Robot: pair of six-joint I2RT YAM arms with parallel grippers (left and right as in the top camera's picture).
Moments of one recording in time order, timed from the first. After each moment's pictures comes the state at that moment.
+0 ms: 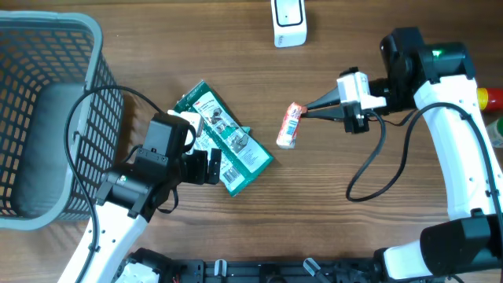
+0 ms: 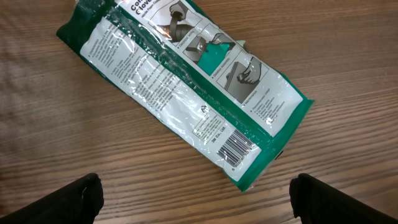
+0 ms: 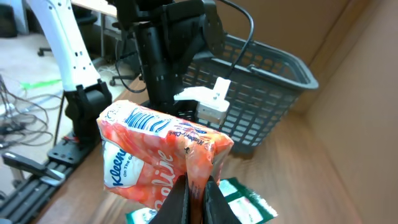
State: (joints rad) left arm -0.37 1.04 0.90 -0.90 0.04 -0.22; right arm 0.11 1.65 1.63 -1.61 -1.38 -1.89
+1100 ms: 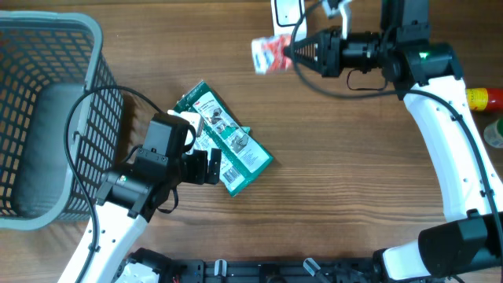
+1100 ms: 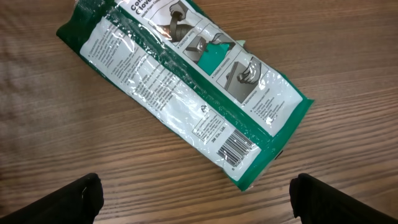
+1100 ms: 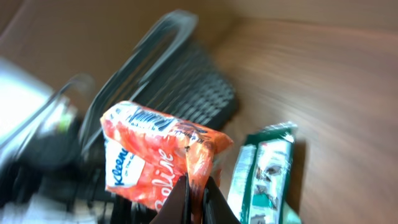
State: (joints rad) left arm -0.37 1.04 0.90 -0.90 0.04 -0.22; right arm 0.17 1.65 1.62 -0.65 -1.03 0.19
